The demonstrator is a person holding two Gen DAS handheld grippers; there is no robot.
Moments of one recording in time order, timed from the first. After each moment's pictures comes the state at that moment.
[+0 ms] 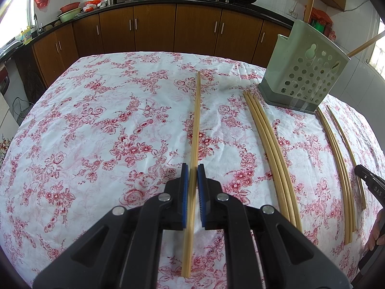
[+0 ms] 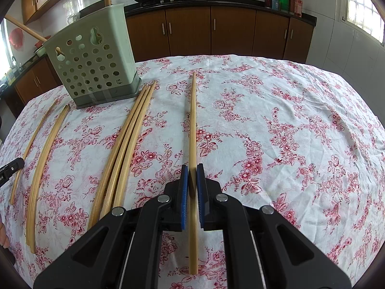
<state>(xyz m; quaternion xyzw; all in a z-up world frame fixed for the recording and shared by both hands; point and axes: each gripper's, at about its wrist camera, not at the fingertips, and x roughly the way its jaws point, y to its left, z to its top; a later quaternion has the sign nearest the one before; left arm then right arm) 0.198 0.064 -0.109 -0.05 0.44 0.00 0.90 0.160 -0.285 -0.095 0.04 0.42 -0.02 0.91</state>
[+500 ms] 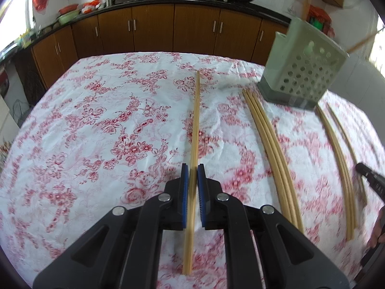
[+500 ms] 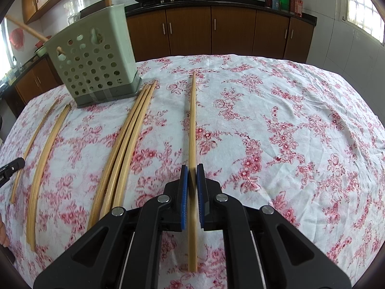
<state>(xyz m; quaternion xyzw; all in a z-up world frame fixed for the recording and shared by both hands) 0.192 0.060 -0.108 -0.03 0.44 0.00 0.90 0.155 -0.285 -0.094 0.04 0.42 -0.01 0.91</state>
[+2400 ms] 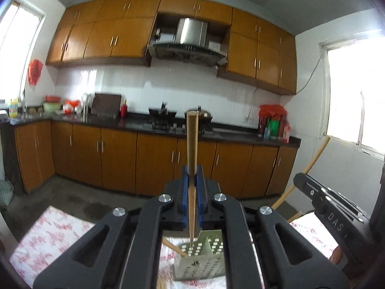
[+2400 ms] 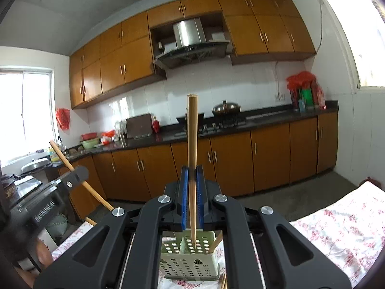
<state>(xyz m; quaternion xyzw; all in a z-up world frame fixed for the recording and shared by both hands) 0.237 -0.039 0.133 -0.07 0.10 -0.08 0.99 0.190 -0.248 0.117 0.09 0.08 0.08 0.99</state>
